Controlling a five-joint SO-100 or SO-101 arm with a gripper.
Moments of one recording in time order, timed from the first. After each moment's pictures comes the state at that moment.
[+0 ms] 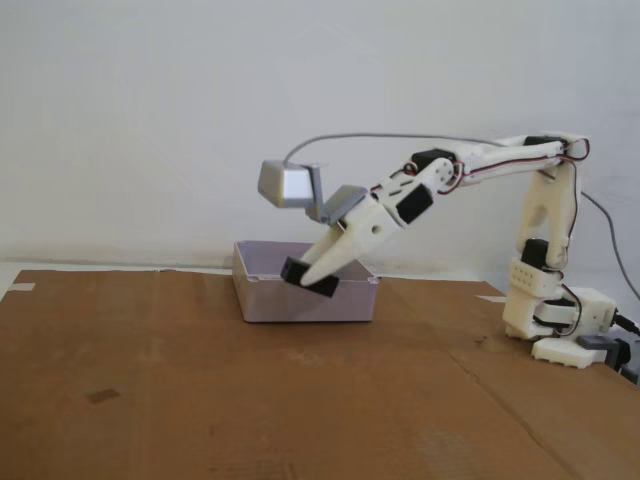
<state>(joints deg) -6.2 84.2 96.2 27.9 15.6</state>
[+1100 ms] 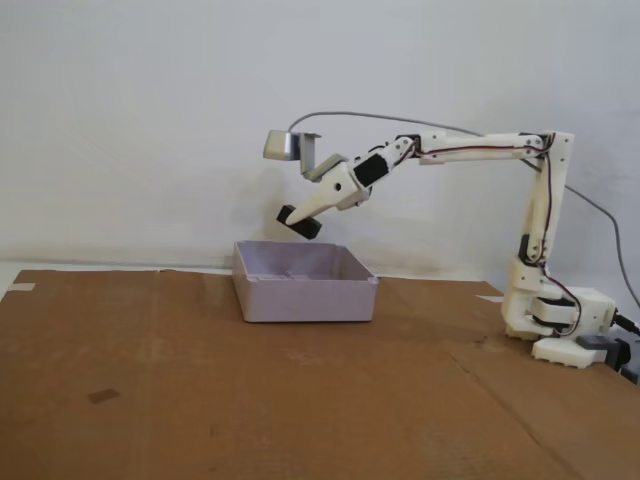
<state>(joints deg) 24.8 86.0 96.2 27.9 15.6</state>
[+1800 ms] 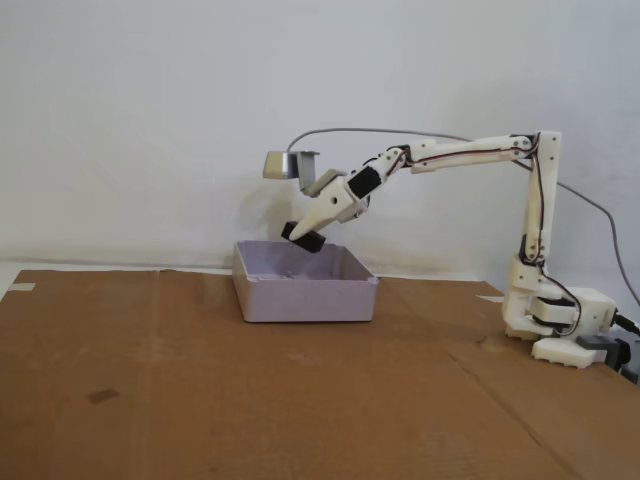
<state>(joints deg) 28.0 80.8 96.2 27.9 15.6</state>
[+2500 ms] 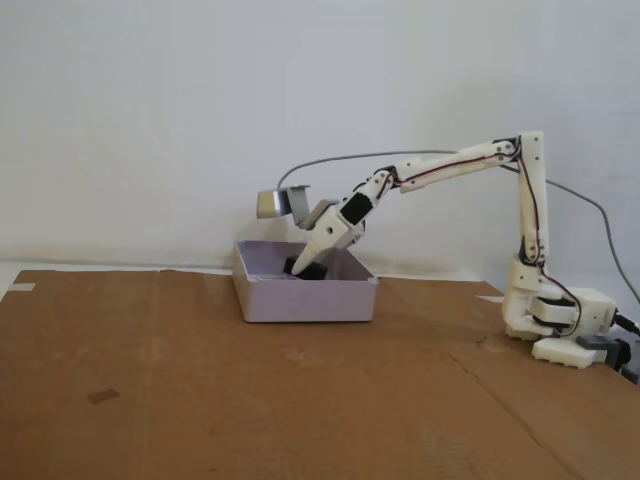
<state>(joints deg) 27.4 72.3 96.2 27.9 15.6</state>
